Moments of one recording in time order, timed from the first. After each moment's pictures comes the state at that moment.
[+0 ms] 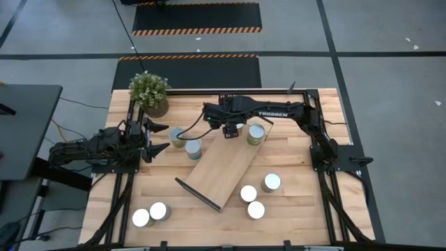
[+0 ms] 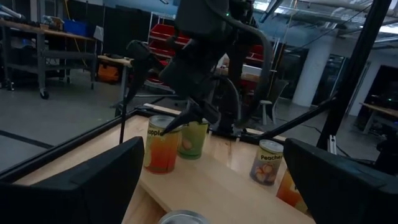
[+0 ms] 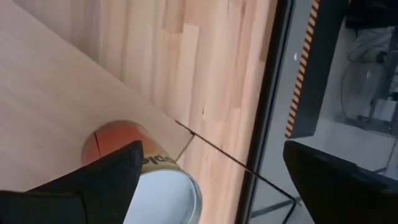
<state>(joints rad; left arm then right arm) 0.04 0.02 0.14 -0.01 -0.16 -0.20 -0.15 2.14 2.09 -1.24 0.49 -0.36</state>
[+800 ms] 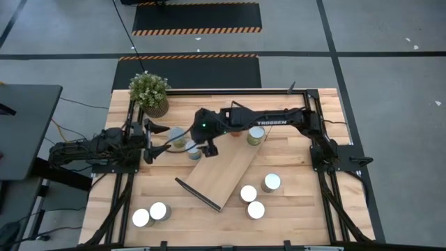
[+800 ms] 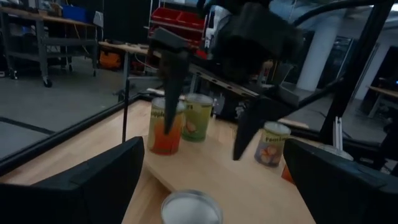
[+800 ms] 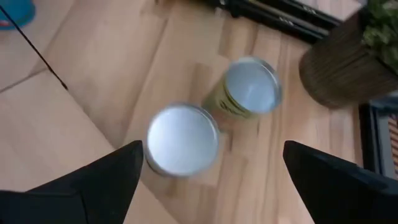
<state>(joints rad) 0.04 0.02 0.13 -0.08 -0.16 -0.19 -0.06 2.14 2.00 -0.66 0.00 -0.38</state>
